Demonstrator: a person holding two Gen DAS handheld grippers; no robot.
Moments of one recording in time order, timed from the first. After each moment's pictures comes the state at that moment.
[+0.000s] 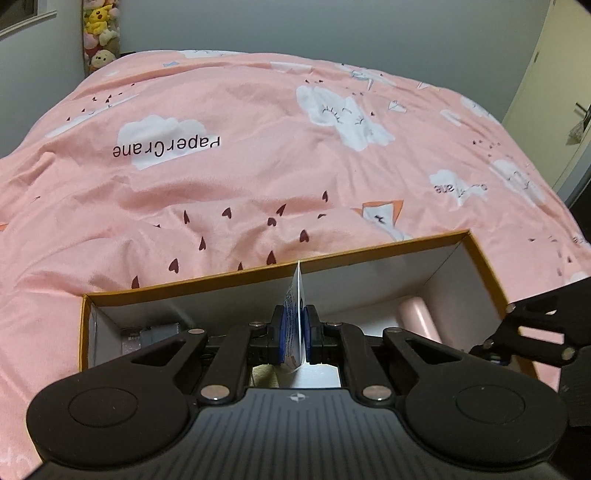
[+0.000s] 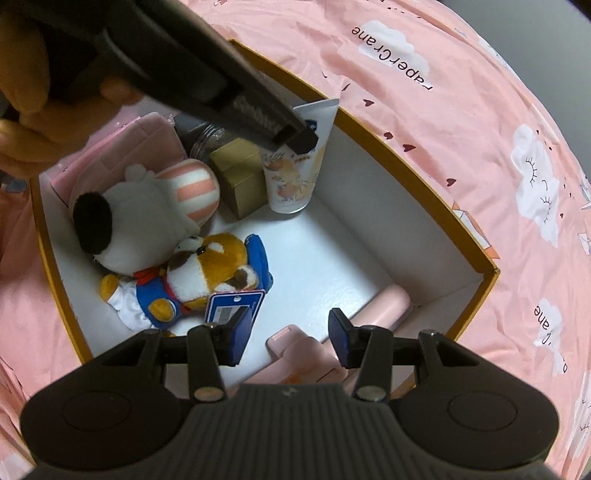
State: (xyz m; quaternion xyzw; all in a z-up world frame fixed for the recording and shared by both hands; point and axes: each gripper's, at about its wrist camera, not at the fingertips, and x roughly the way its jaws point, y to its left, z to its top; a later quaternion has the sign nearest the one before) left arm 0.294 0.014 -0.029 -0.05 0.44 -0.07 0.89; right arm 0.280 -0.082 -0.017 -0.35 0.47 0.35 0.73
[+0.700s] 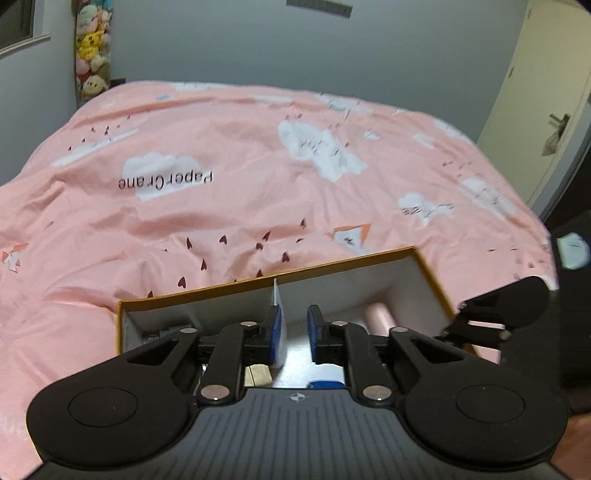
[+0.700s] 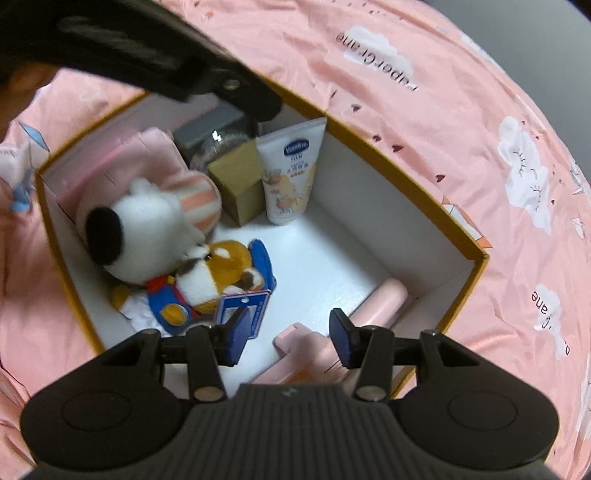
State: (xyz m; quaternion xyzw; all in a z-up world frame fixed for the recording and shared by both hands) left arm 0.241 0.025 0.030 -0.05 0.40 -0.11 0.91; right arm 0.266 -0.089 -0.005 -0.32 0.46 0.34 0.75
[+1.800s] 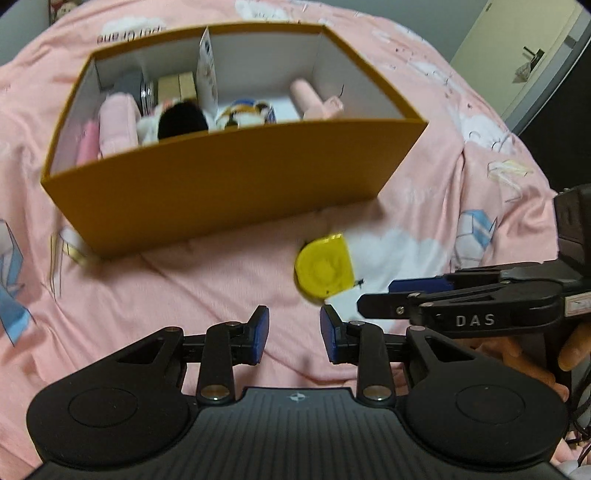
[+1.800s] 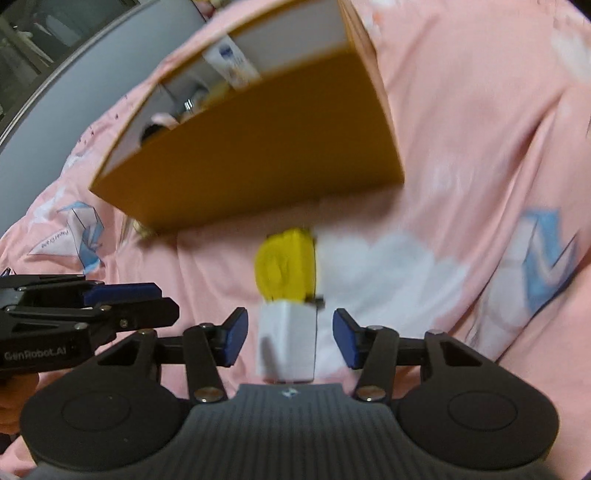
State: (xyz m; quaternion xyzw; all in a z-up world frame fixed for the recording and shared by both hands) left arm 0.067 -0.018 -0.064 -0.06 0.52 -0.16 0.84; right arm 0.109 -0.219 -0.095 0.09 0.53 0.23 0.81
